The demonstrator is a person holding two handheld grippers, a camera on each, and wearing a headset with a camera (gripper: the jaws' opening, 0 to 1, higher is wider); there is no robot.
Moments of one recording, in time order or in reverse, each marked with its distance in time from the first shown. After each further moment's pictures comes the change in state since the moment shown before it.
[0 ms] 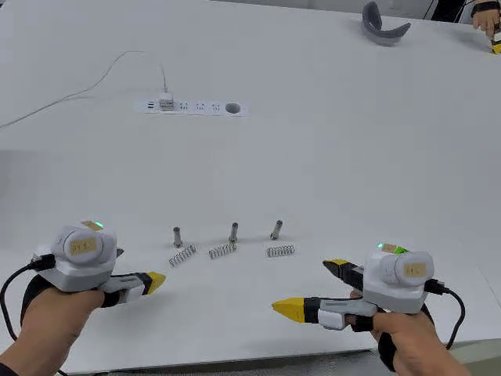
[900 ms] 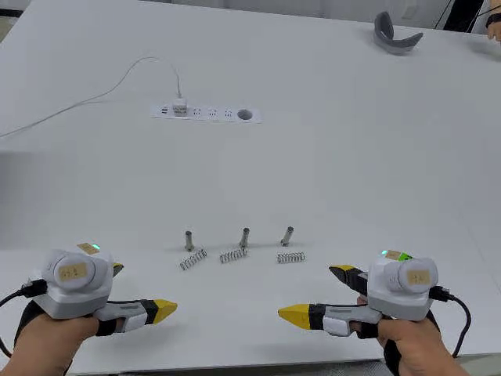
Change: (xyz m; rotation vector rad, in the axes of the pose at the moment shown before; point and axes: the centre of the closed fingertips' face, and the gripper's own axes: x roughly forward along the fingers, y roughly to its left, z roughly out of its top) left arm -0.014 -0.016 -0.011 -0.016 -0.033 -0.071; right arm 0.006 0.001 0.000 -0.032 0.017 -0.009
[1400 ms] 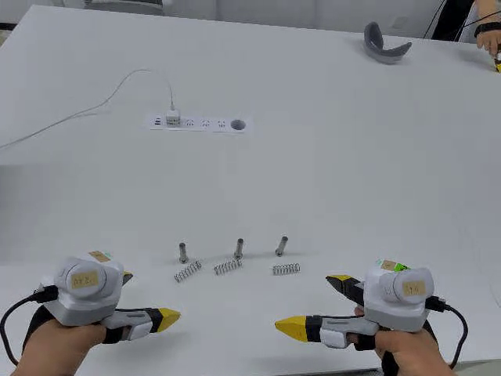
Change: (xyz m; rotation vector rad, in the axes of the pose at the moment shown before) left arm 0.017 -0.012 0.011 0.068 0.021 -0.028; right arm -0.003 -0.002 -0.001 -0.002 -0.001 -0.006
